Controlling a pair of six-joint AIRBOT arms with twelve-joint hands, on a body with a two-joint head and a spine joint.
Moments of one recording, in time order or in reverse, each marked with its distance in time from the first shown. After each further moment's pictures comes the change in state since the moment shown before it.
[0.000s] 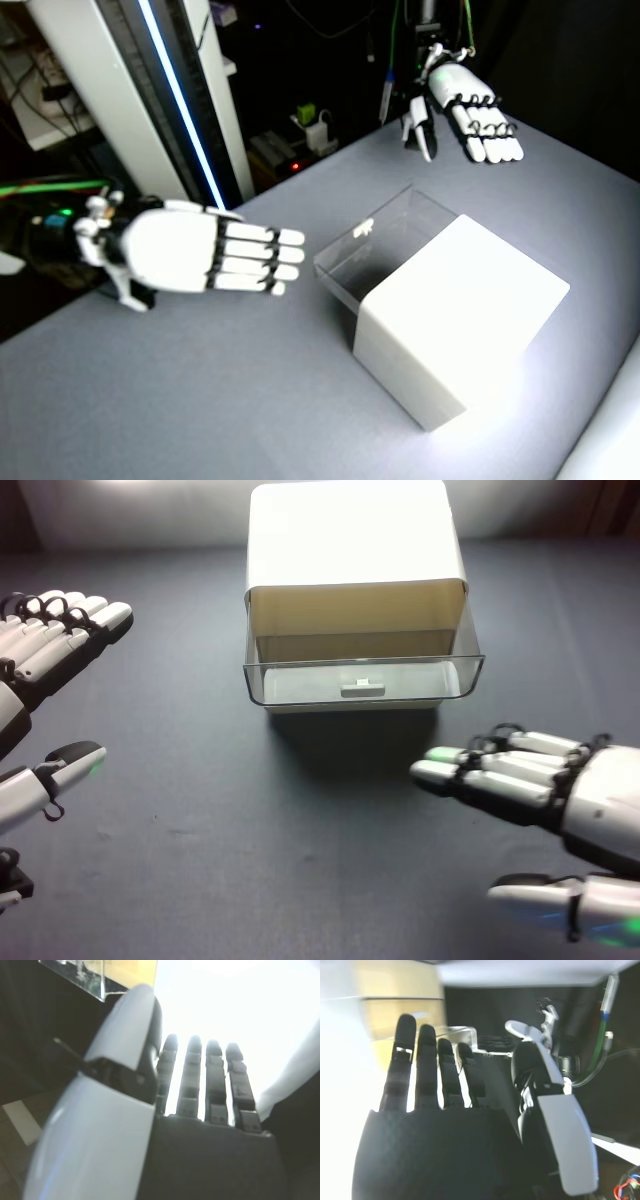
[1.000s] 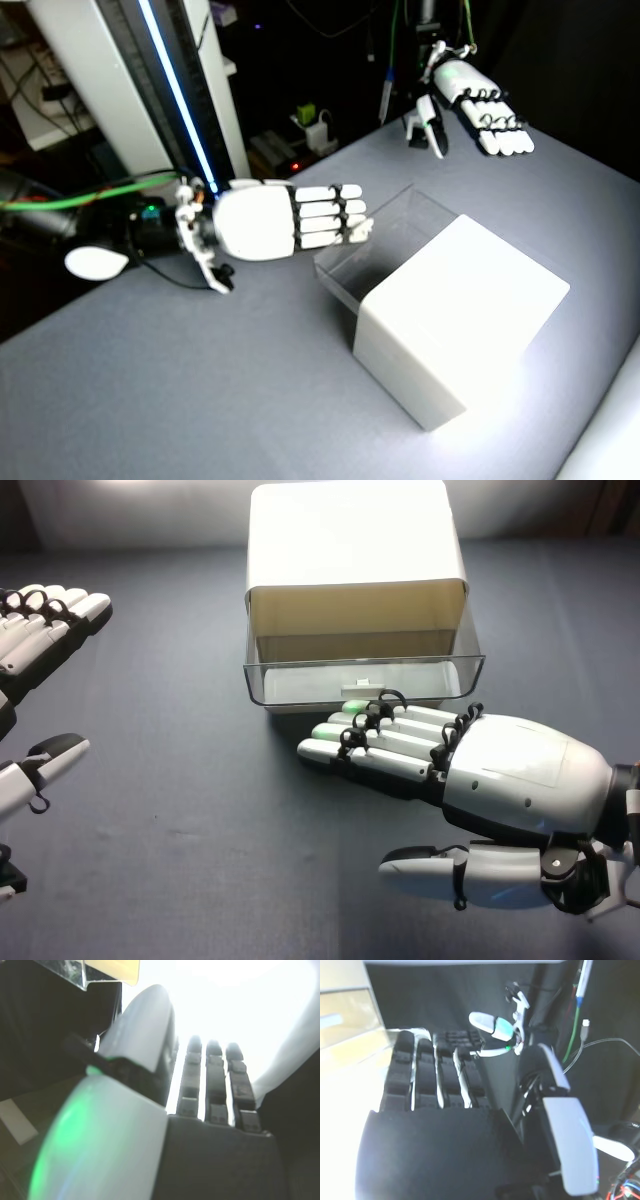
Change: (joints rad) left arm 0.016 0.000 0.000 -0.043 -0.032 -0.001; right arm 0.201 -0.171 0.122 -0.134 -0.094 0.069
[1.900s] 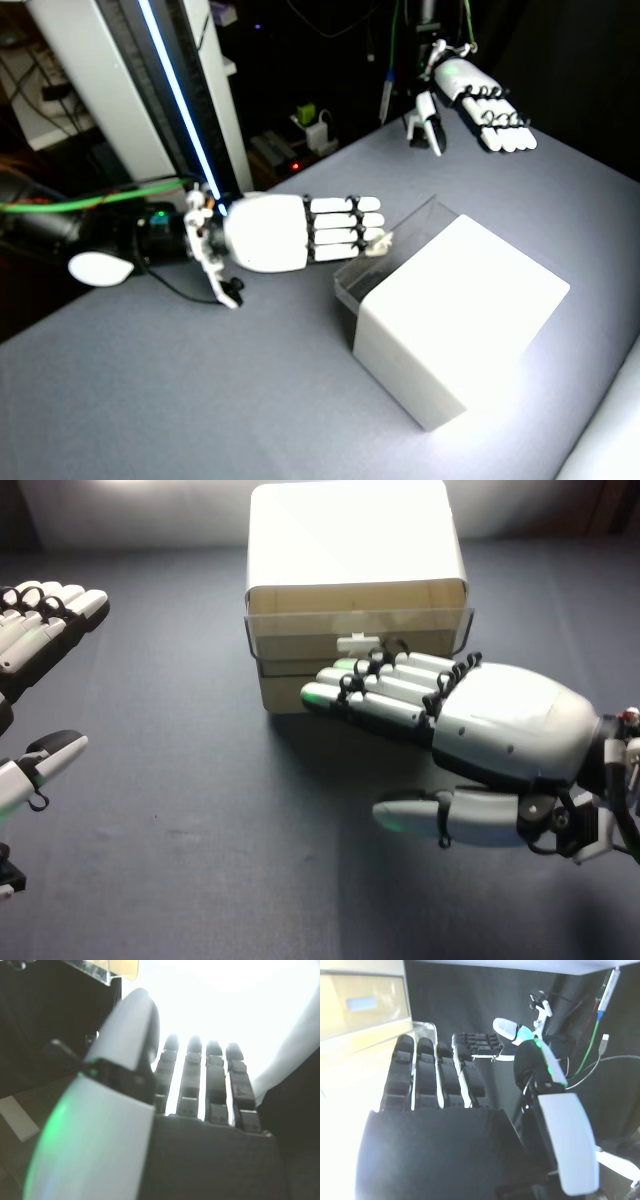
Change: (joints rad) left arm 0.003 0.000 0.000 -0.003 -0.014 0.001; right arm 0.082 -0.023 0.059 0.078 -0.074 -0.108
